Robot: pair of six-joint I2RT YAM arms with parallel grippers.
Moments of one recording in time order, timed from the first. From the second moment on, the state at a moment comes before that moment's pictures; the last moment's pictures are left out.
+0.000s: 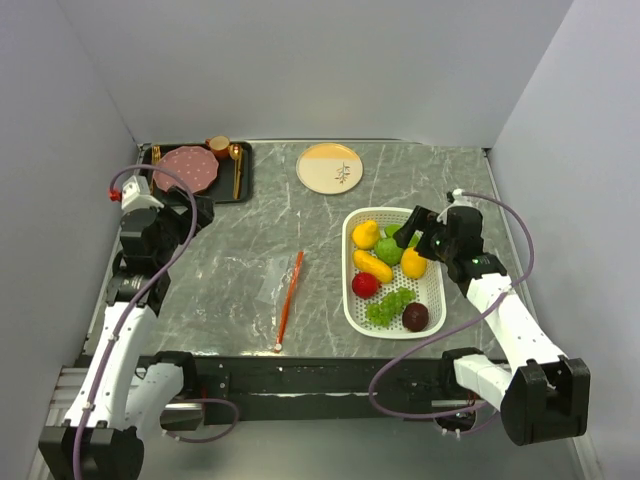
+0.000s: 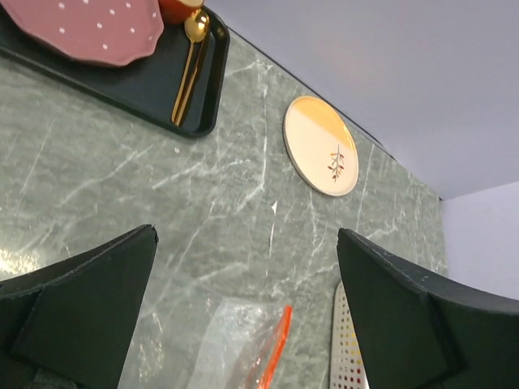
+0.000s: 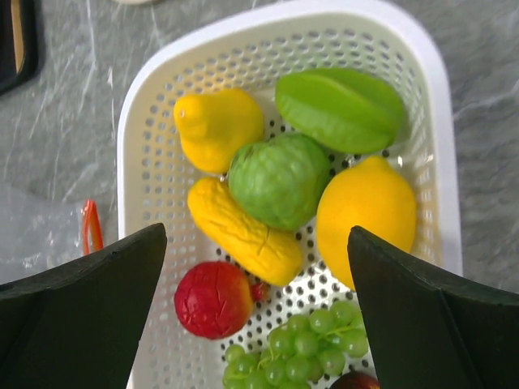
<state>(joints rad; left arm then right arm) -0.04 0.81 0.76 -0.16 0.00 -0.69 0.11 1.03 0.70 -0.27 -0.14 0.49</state>
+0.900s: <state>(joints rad) -0.07 0.71 0.78 -0.53 0.20 -0.60 0.15 0.97 0.70 -0.29 -0.11 0.66</state>
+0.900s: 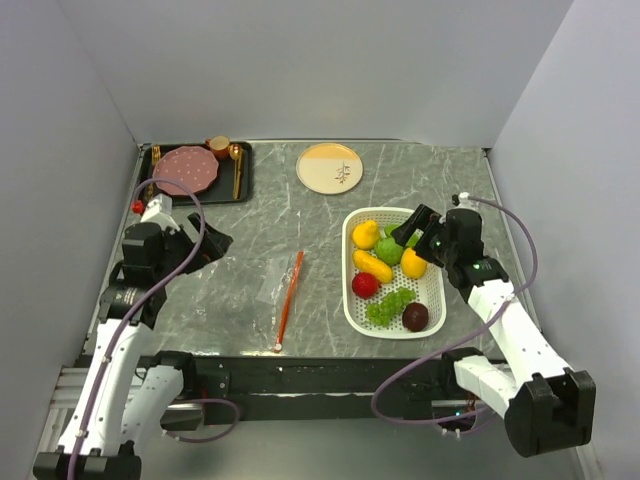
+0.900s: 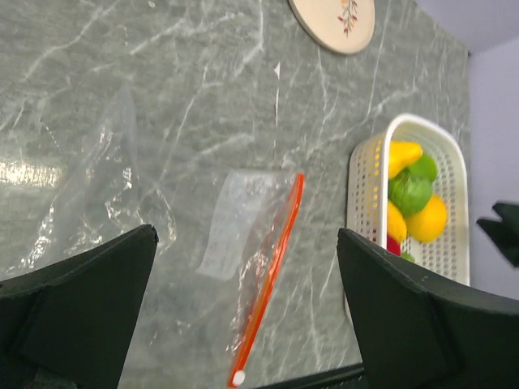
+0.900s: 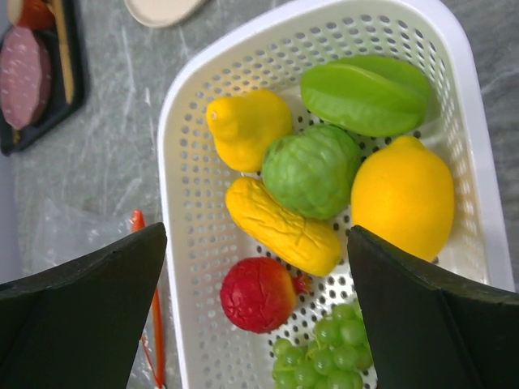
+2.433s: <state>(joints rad) -1.01 1.42 0.86 -0.60 -0.49 -1.07 0.14 1.02 0.79 -0.43 -0.24 0.59</state>
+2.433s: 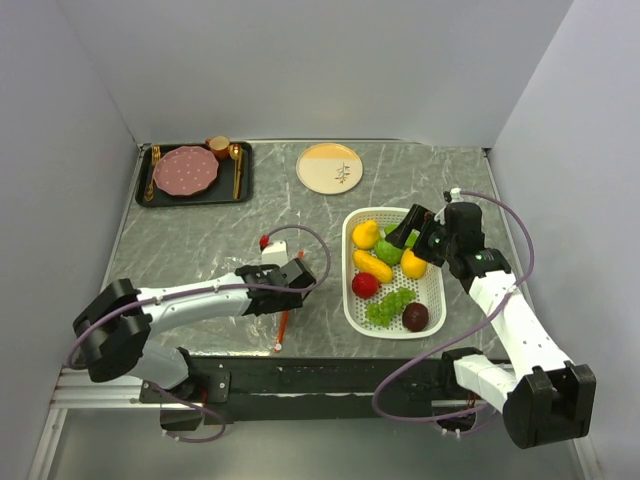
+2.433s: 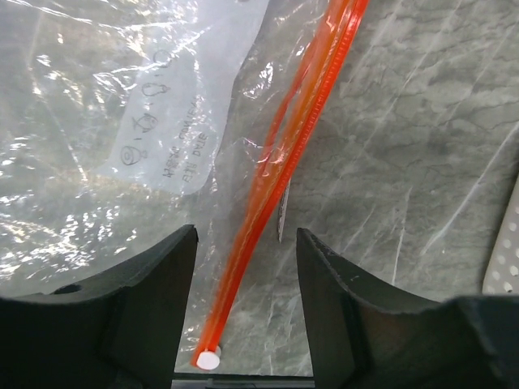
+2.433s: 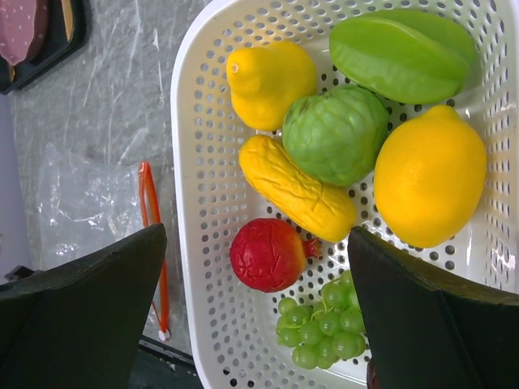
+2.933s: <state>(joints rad) -1.01 1.51 0.84 -0.54 -0.48 -1.09 0.14 1.04 0.79 -0.43 -0.24 0.59</state>
